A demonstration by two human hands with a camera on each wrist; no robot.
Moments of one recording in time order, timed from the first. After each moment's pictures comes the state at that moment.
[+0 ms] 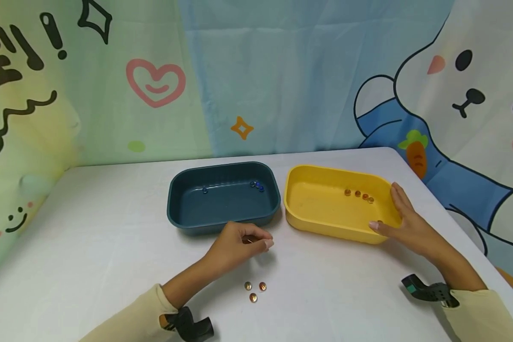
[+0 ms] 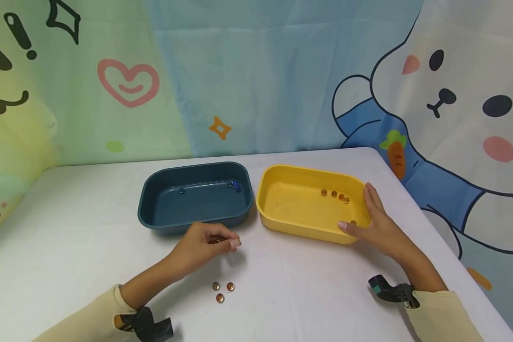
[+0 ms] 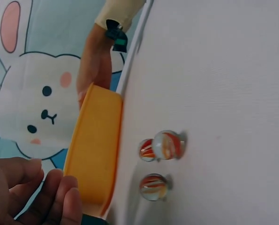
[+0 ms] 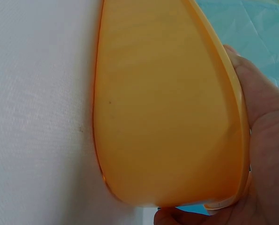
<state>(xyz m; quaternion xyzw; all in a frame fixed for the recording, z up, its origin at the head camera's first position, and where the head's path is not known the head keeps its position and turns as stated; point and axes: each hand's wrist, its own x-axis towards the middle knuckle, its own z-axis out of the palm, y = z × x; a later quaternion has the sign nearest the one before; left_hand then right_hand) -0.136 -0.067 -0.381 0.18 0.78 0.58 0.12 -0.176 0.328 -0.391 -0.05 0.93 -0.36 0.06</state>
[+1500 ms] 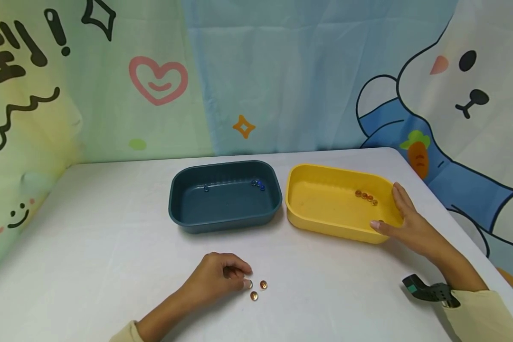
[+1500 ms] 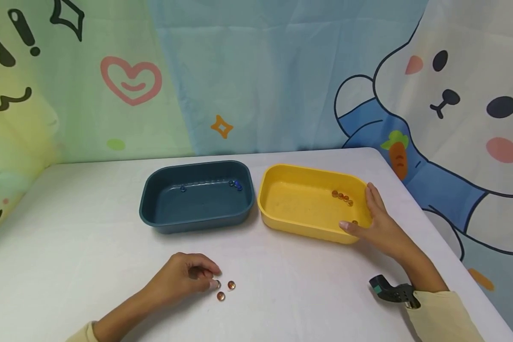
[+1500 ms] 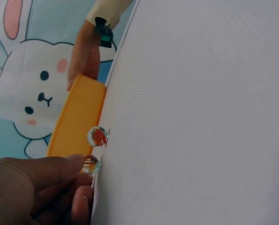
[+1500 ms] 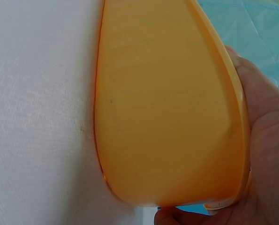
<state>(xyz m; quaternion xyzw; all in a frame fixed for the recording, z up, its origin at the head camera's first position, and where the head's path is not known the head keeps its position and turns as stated) -0.092 -0.105 -0.416 0.18 0.83 0.52 0.11 -0.177 0.328 -0.394 -0.05 0.93 -0.36 0.06</state>
